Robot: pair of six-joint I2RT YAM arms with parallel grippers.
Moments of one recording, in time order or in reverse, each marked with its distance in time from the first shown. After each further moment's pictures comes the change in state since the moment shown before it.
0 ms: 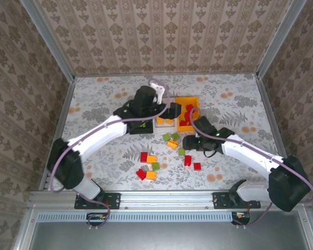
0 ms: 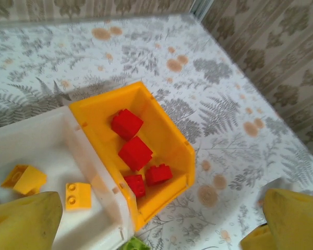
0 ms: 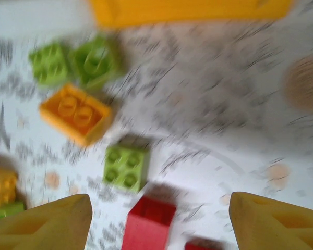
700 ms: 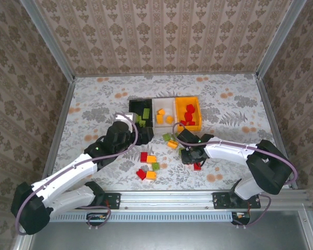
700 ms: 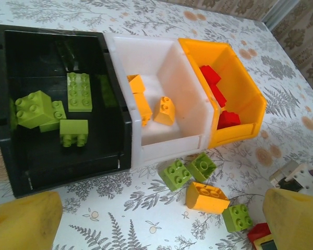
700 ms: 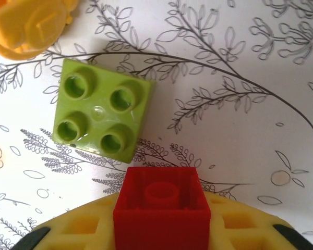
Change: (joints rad) left arm -0.006 -0.544 -0.571 0.010 -0.260 -0.150; right arm 0.154 0.200 -0.029 0.008 0.070 0.029
